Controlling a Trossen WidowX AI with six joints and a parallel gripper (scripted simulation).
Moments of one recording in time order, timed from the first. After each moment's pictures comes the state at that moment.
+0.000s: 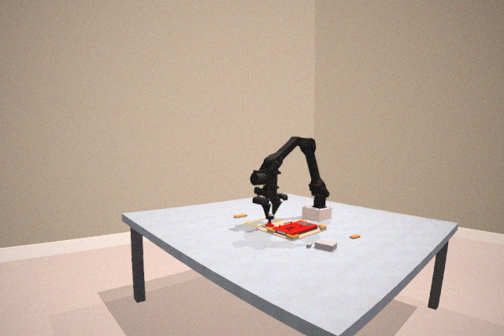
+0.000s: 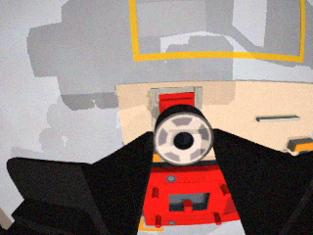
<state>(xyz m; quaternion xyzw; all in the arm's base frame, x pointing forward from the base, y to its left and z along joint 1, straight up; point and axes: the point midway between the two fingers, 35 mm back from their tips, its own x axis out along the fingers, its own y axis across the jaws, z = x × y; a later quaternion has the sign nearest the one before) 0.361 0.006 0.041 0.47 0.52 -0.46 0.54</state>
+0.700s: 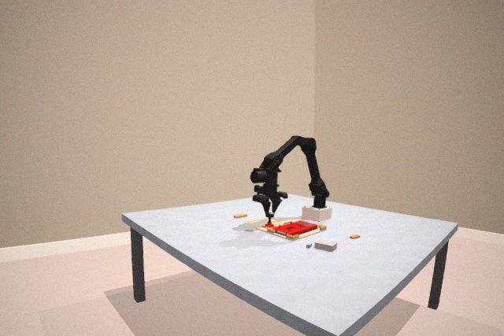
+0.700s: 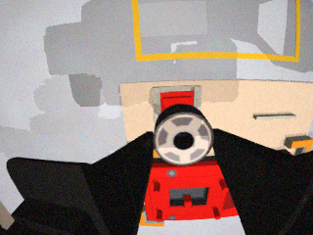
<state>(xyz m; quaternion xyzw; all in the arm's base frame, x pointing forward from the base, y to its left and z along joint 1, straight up) 0.361 0.006 0.049 0.47 0.52 -0.46 0.54</state>
